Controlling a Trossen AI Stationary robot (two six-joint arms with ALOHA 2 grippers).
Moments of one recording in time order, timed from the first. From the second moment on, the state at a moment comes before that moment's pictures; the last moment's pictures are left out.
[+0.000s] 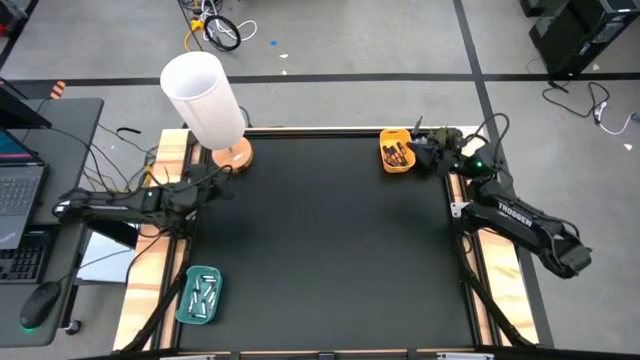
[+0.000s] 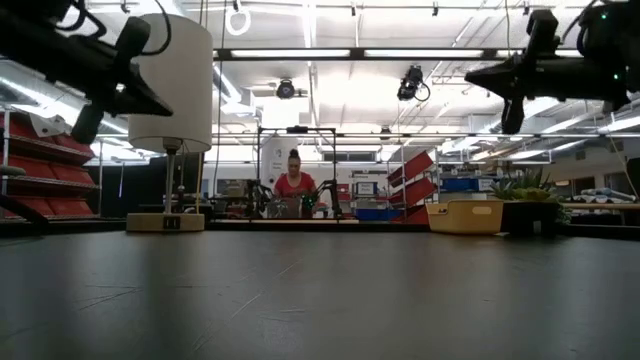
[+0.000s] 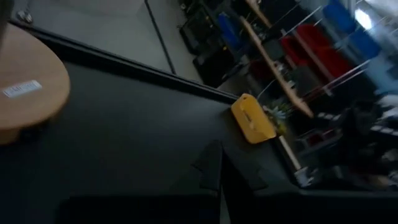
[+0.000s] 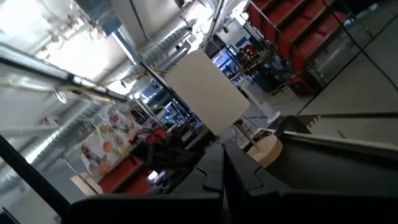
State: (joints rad) left arm -0.02 0.34 0.32 -0.31 -0.75 -1.08; right arm -1.06 0.65 0.16 0.76 -0.73 0.91
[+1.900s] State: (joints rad) left arm -0.03 0.28 0.01 0.06 -0.78 0.15; right arm -1.13 0.88 0.01 0.71 -0.46 -0.31
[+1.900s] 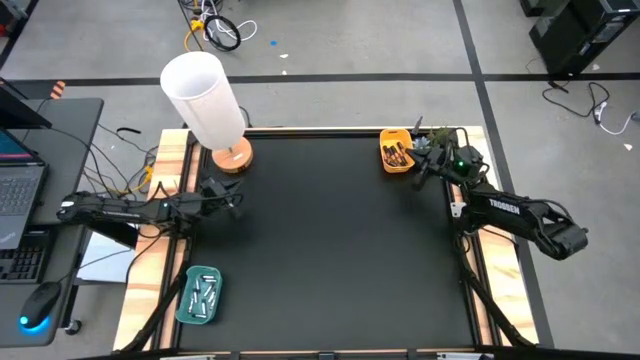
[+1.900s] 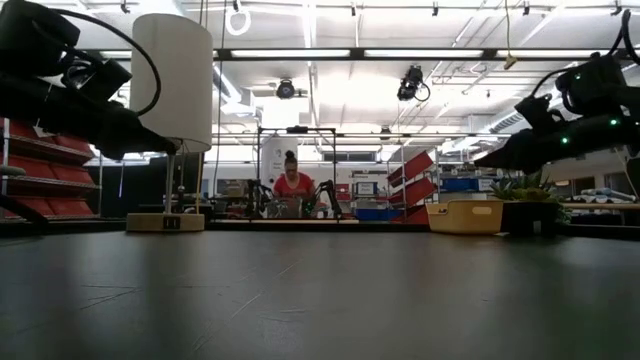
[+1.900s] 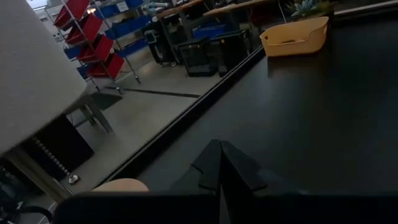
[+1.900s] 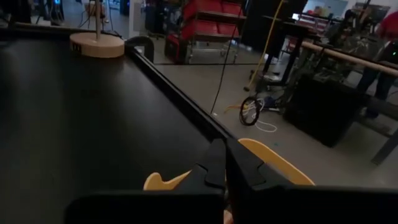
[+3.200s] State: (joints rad) left arm -0.03 0.28 0.01 0.06 -0.78 0.15; right arm -1.13 0.88 0.01 0.72 -0.46 -0.29
